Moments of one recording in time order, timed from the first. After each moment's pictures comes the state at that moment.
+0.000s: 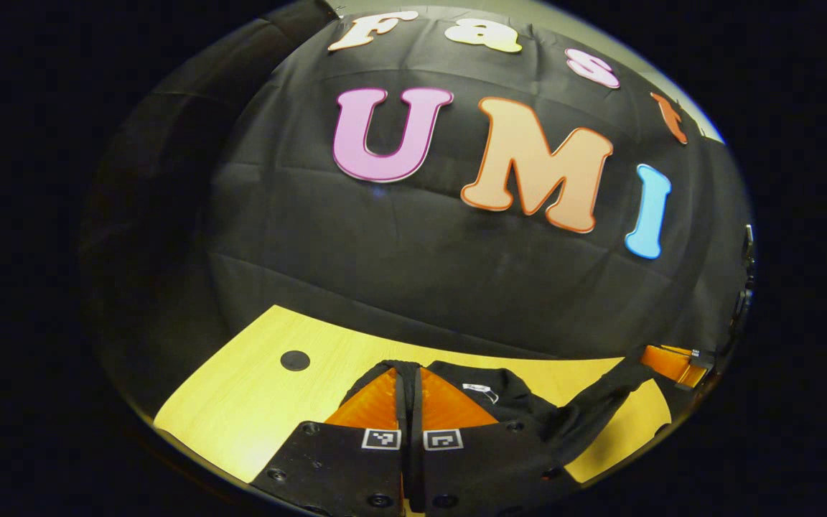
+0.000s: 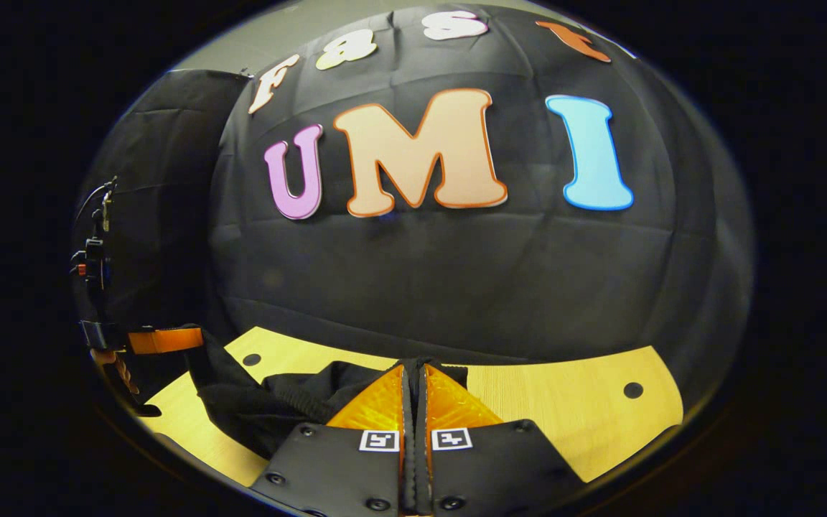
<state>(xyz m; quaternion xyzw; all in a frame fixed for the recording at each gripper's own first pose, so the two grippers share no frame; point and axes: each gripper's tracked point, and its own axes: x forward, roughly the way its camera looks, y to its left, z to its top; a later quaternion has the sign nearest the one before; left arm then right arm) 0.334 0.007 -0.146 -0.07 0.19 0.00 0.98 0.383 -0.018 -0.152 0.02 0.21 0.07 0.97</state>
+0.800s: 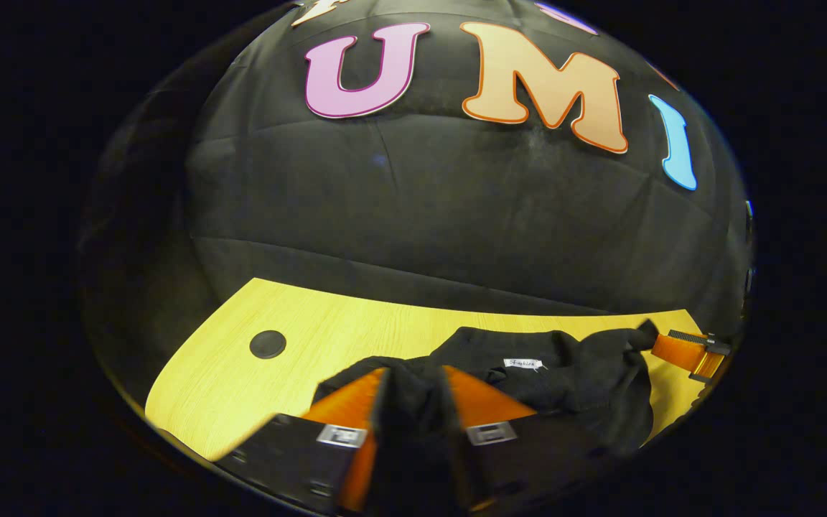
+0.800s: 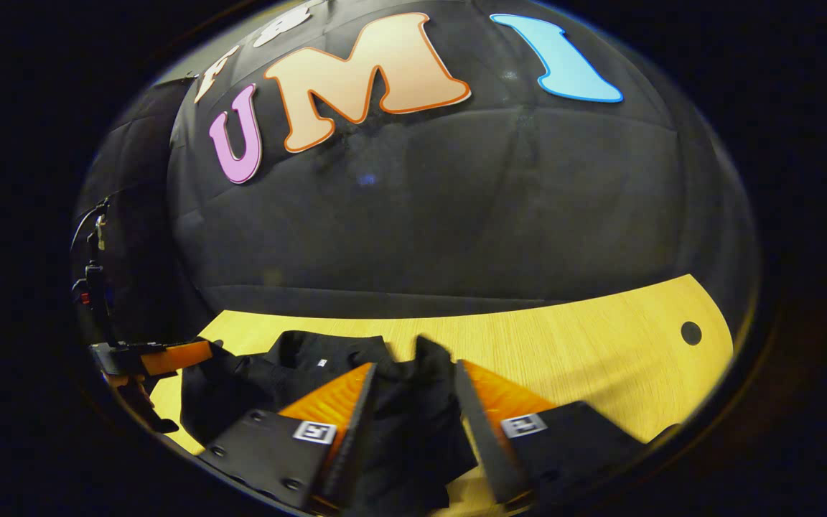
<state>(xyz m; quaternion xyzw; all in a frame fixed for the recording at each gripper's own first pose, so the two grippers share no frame) 0.387 -0.005 -0.252 0.00 0.26 0.01 0.96 0.439 -0.033 -0.264 0.08 0.29 0.06 0.95</state>
